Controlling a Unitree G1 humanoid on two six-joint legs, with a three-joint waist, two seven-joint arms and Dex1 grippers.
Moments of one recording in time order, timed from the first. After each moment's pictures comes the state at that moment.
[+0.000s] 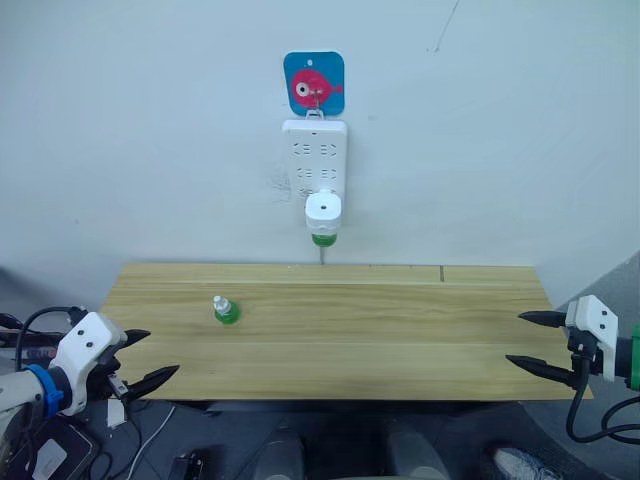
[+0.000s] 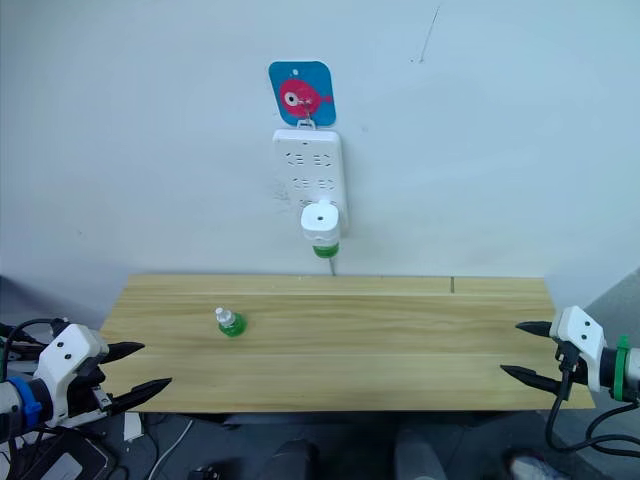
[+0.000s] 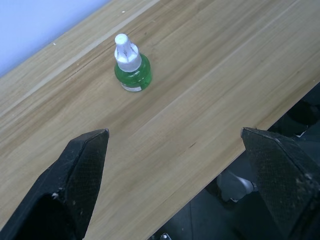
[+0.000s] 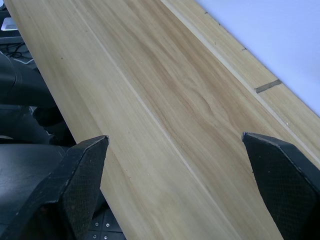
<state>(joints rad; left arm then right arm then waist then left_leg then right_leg) 0.39 0.93 0.45 -0.09 -0.35 0.24 -1.01 0.14 -0.93 -0.25 0.12 0.33 0.01 1.23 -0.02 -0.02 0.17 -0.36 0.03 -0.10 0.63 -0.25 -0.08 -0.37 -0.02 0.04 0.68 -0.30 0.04</state>
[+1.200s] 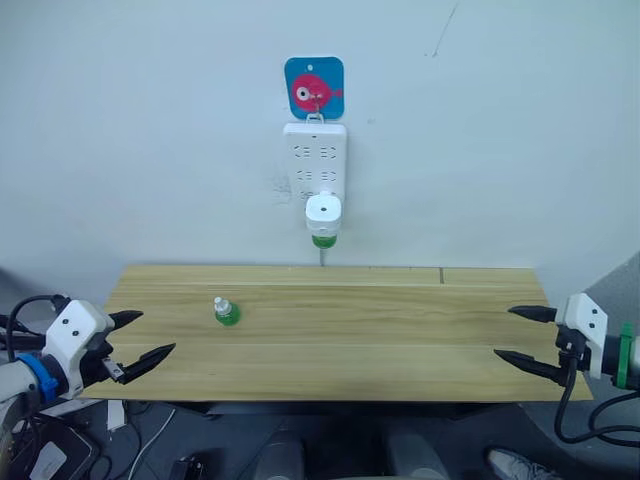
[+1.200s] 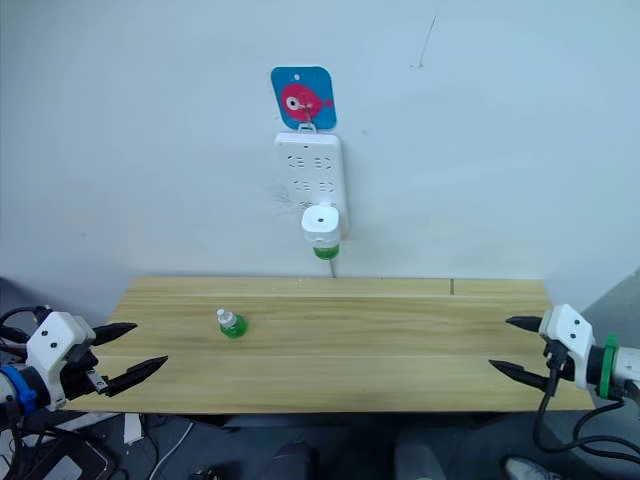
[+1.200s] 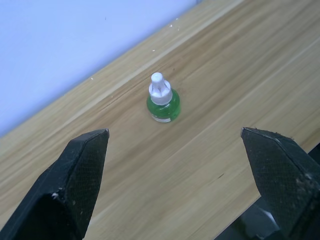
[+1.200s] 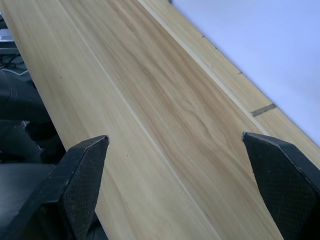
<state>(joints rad) 0.29 0.88 0.48 0.01 -0.39 0.18 -1.02 0.14 -0.88 -0.25 0.03 0.33 0.04 1.17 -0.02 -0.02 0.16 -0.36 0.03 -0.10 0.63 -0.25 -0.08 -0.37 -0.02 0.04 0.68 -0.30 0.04</state>
